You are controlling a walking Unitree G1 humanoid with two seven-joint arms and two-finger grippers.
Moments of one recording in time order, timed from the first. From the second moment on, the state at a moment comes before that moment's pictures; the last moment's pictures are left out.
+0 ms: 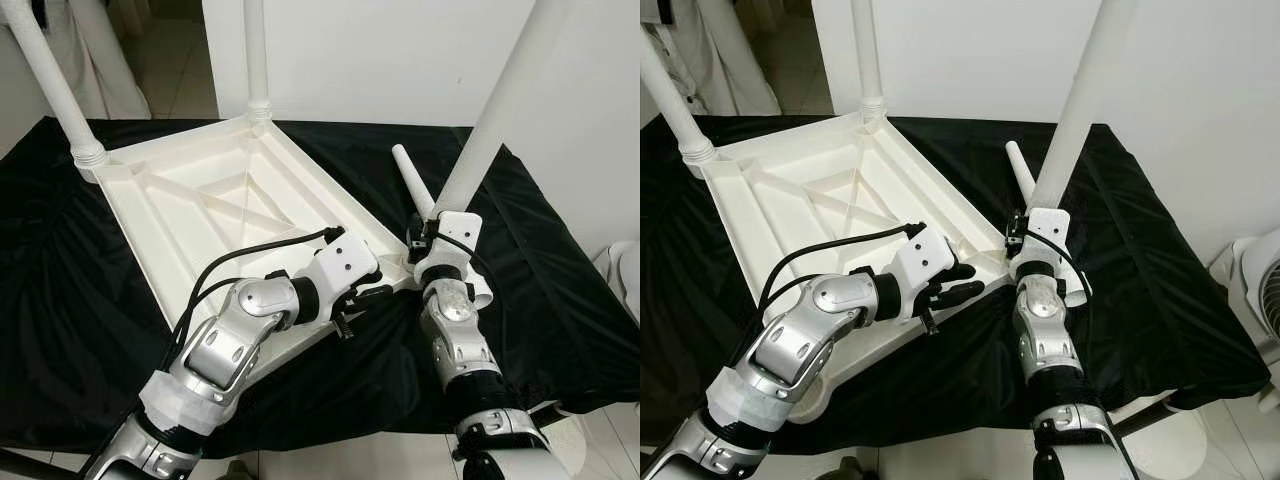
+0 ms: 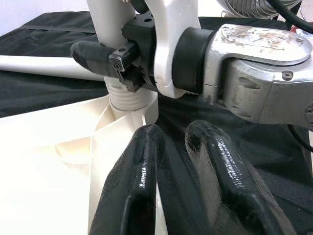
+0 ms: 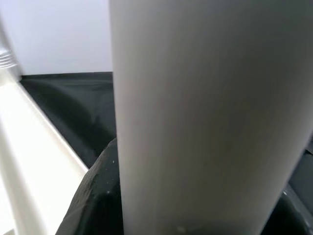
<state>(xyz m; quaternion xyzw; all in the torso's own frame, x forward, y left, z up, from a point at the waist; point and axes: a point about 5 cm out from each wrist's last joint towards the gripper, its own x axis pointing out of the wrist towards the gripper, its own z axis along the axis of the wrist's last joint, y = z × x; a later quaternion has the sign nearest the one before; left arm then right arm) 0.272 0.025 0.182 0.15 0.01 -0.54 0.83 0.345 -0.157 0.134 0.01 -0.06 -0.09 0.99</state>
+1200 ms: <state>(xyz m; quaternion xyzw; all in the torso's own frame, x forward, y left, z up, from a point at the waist) 0.270 0.020 0.182 0.14 0.01 -0.54 0.83 0.369 -0.154 0.143 0.06 -0.07 -0.24 0.97</state>
